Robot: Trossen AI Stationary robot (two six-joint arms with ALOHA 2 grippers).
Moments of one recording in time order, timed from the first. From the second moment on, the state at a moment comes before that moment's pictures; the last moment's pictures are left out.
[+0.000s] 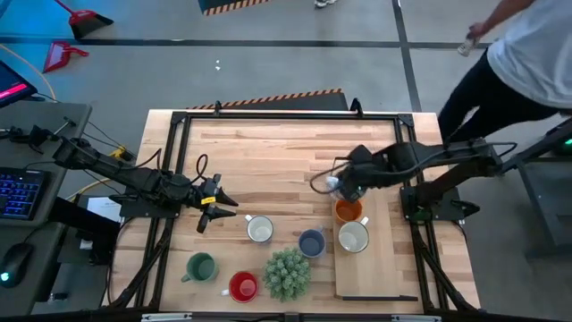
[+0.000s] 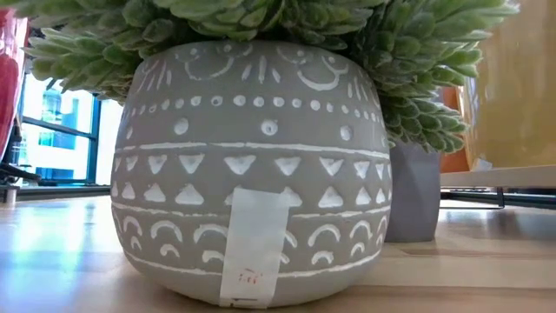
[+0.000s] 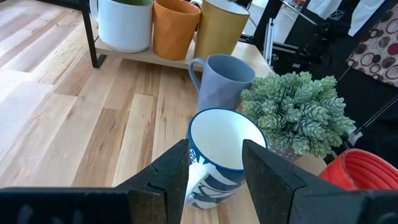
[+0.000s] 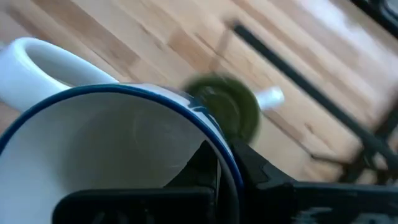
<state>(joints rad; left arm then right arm) -0.31 0.66 0.29 0.04 -0.11 -0.30 0.18 1.43 1.54 -1.48 0.34 1.03</state>
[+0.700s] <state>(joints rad) -0.31 0.66 0.29 0.05 -0.11 -0.25 0.32 1.42 1.52 -1.57 0.43 1.55</state>
